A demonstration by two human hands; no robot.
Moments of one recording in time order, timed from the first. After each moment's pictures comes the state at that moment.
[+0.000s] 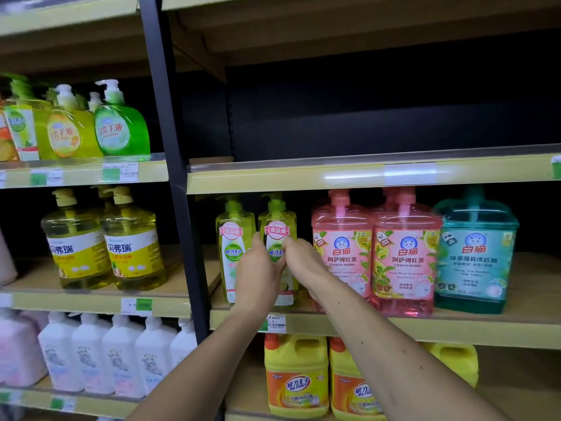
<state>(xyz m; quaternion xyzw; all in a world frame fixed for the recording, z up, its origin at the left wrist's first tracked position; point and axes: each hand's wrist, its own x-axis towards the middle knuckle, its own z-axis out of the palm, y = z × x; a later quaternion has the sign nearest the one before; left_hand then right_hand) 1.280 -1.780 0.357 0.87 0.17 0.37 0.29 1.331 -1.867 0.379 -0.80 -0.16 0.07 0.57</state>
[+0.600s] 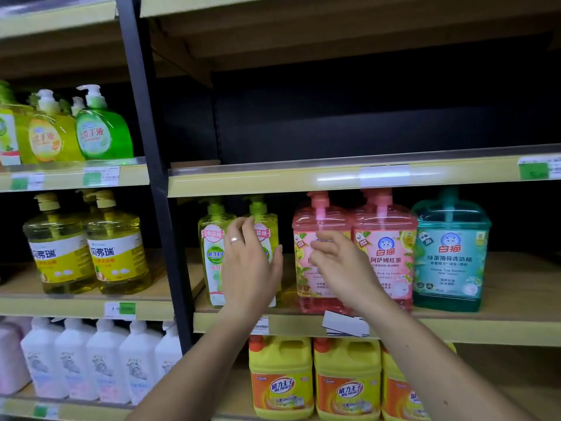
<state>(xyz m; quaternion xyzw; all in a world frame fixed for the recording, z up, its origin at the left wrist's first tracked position) 1.279 -1.802 0.360 0.85 0.11 0.50 0.14 1.300 -1.981 0.385 -0.78 -0.24 -0.07 0.58</state>
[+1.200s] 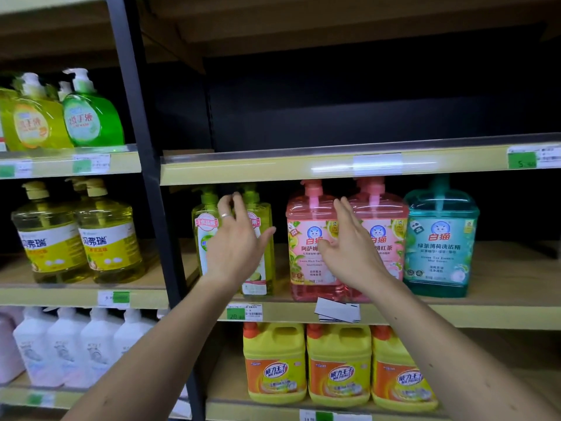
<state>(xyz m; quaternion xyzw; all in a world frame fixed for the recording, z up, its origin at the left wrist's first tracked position) 1.289 -1.780 0.380 0.90 0.14 0.41 0.07 1.328 -1.997 0.382 -0.87 -0.26 -0.16 0.39</state>
